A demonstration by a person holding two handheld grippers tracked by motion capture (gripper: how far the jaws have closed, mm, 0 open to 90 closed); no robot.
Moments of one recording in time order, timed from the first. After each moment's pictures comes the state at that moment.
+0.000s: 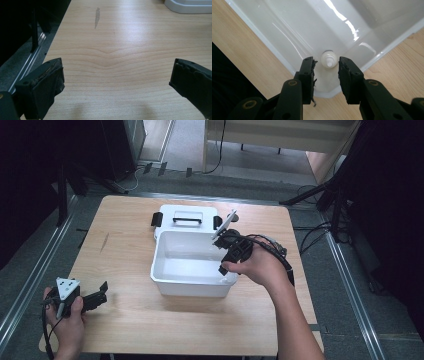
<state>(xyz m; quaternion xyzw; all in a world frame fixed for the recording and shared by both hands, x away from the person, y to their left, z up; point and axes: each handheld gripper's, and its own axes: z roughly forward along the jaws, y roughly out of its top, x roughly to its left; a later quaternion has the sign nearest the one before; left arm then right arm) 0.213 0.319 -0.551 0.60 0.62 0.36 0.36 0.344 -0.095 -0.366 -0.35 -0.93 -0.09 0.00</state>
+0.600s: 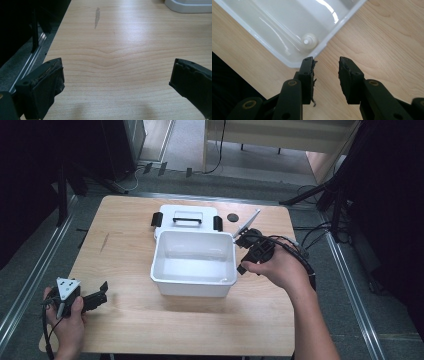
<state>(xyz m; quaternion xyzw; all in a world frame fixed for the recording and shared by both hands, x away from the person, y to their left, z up) 0.213 0.318 -0.551 0.60 0.62 0.36 0.36 0.341 -0.142 -0.357 -0.39 -0.92 -0.10 -0.02</state>
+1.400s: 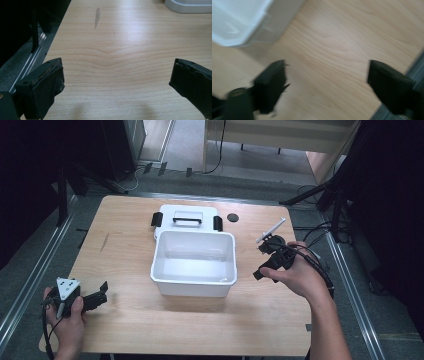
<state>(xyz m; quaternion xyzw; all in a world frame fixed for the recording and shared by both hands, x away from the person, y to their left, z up) 0.213 0.319 -0.551 0.60 0.62 0.36 0.35 0.335 -0.197 -0.374 -0.44 -0.89 -0.09 -0.09</state>
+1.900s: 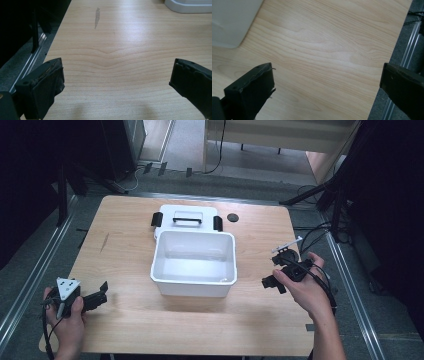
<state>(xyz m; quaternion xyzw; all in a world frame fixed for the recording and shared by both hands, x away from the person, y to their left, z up) 0.213 0.318 -0.551 0.60 0.62 0.36 0.36 0.315 -0.233 -0.409 -0.51 -0.84 -0.11 -0.16</state>
